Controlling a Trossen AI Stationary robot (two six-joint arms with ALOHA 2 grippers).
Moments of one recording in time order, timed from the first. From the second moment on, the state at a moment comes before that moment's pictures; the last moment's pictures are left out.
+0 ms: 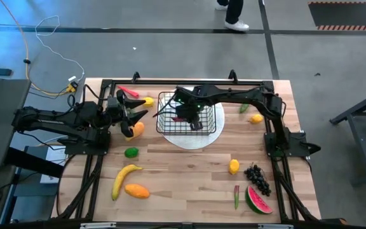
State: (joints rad) left arm 0.06 0.65 0.55 0.23 -0.36 -0.10; right arm -0.25 2.07 1.77 -0.93 -0.09 -0.54
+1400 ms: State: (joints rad) left arm 0.06 0.65 0.55 0.23 -0.38 -0.13; right arm -0.26 2.16 1.77 -0.88 0.10 -0.31
